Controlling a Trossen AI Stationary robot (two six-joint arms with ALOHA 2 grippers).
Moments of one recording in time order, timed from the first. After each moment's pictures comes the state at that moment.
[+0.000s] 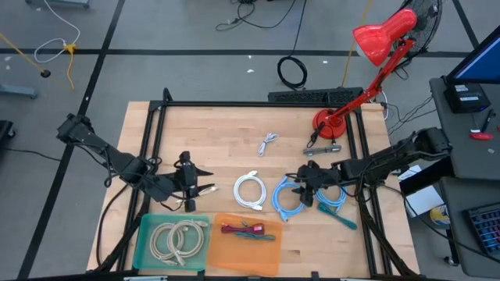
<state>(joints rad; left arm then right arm) -0.54 1.05 0.85 -0.36 -0.68 -0.24 0.19 1.25 0.40 0.04 0.13 0.54</state>
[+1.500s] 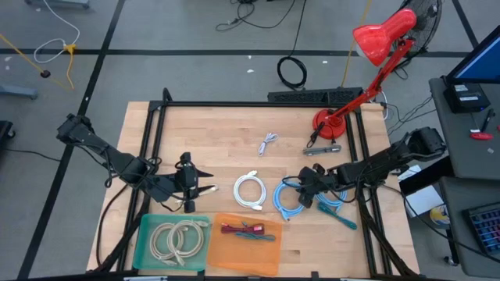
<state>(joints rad) -0.54 1.05 0.85 -0.36 -0.65 -0.24 0.24 1.37 0.40 -0.08 0.22 0.74</state>
